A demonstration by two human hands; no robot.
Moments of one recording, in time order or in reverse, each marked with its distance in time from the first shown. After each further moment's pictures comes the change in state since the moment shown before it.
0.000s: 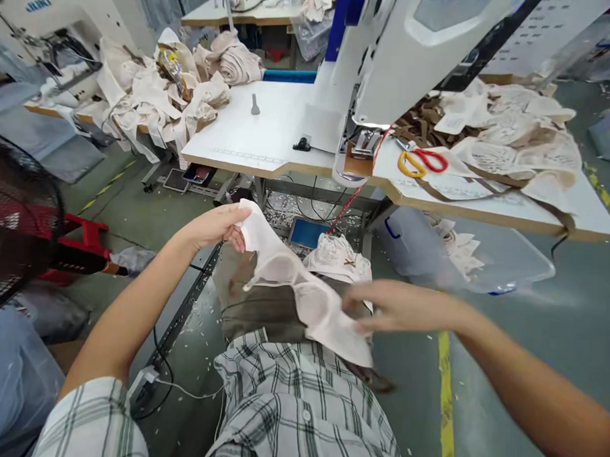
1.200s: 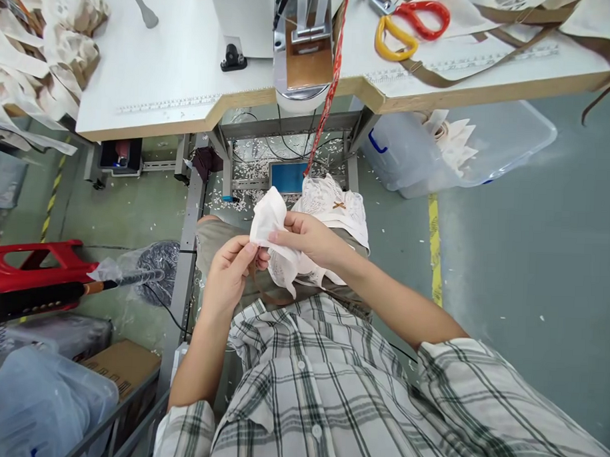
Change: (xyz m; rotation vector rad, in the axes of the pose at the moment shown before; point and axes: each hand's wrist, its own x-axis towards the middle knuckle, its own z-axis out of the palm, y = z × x) left_hand 0.011 -0.083 0.138 -0.292 0.298 0.060; right_hand 0.073 0.015 0.090 1.115 -0.018 0.040
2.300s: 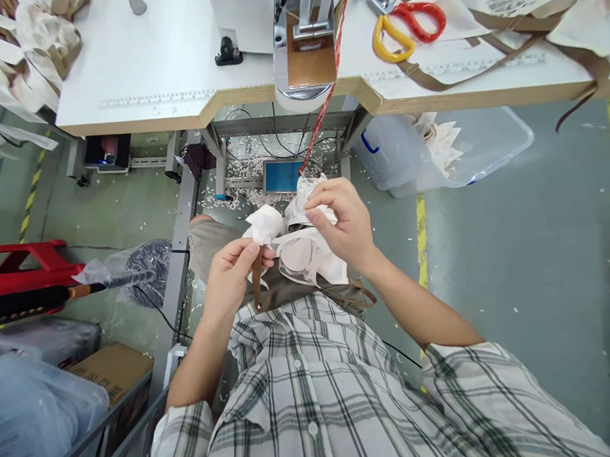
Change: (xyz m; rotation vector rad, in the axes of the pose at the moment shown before) left_hand 0.006 -0.006 0.005 -0.021 0.051 -0.021; right_hand -0.012 -0.012 -0.042 -0.980 0.487 -0.872
